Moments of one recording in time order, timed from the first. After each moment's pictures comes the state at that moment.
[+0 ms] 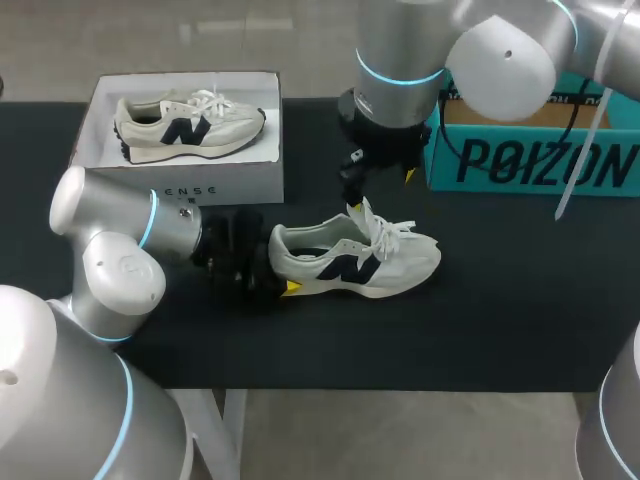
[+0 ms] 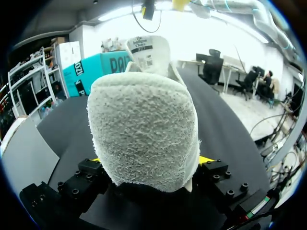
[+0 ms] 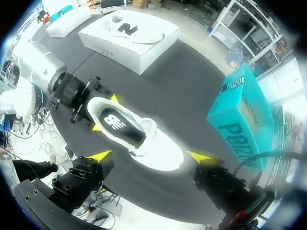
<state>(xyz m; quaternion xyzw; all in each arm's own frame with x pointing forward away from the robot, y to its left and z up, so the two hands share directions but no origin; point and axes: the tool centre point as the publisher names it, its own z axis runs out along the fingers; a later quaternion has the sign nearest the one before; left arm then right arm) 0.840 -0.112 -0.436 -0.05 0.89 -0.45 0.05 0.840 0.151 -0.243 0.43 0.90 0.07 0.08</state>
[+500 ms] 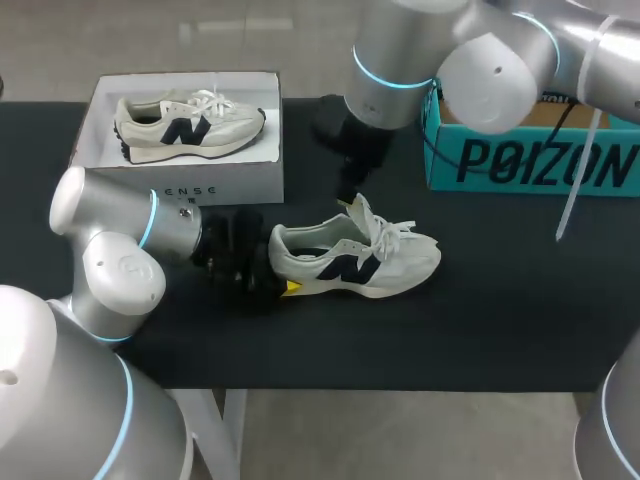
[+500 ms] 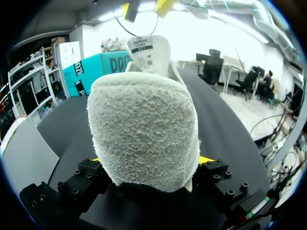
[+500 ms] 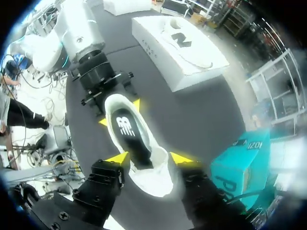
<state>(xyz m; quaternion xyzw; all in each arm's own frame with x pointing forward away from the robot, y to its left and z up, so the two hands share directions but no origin) 0.840 -0.112 -0.436 -0.05 0.89 -0.45 0.05 0.862 0.181 -0.267 0.19 0.97 0.09 0.07</state>
